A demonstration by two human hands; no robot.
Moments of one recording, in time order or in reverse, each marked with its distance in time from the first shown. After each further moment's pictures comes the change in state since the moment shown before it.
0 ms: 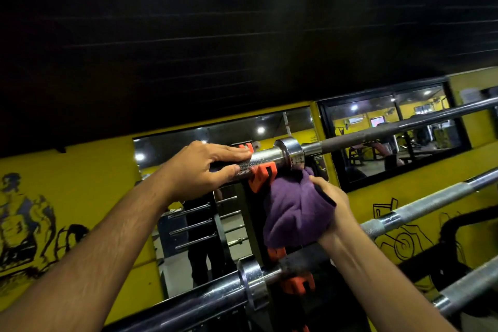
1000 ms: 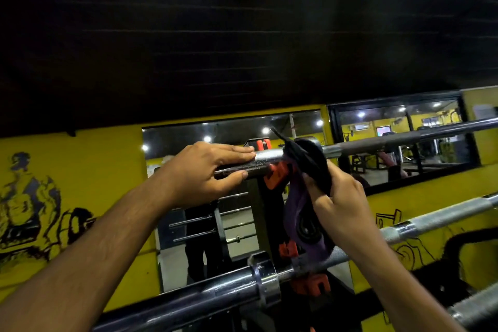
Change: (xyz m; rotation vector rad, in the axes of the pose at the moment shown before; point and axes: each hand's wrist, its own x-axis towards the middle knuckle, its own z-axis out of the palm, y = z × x) left_hand -0.033 -0.006 -0.003 0.142 0.071 0.050; right_hand -0.059 -0.010 0.018 -1.106 -0.161 -0.894
